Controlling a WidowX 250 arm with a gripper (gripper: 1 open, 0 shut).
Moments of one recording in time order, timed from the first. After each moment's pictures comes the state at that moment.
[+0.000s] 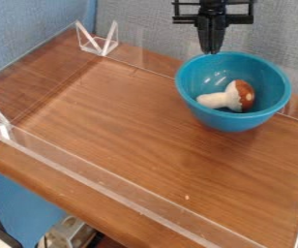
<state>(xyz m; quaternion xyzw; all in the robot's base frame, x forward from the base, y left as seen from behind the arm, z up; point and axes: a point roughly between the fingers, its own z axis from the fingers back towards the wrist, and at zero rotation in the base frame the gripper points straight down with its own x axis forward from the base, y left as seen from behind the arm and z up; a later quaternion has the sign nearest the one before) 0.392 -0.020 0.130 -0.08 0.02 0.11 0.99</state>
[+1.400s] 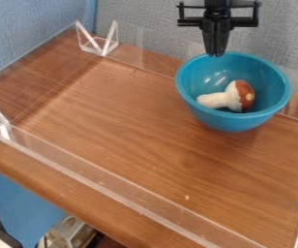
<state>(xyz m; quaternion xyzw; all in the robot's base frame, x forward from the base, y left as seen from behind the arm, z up) 0.397 -0.025 0.119 -0.07 0.02 0.12 0.99</state>
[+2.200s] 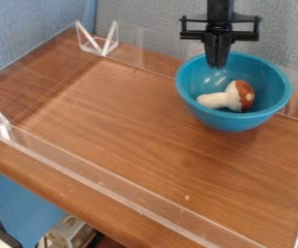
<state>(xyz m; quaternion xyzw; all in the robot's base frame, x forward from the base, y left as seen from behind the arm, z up) 0.398 -0.029 0.107 -0.07 0.03 0.12 0.99</state>
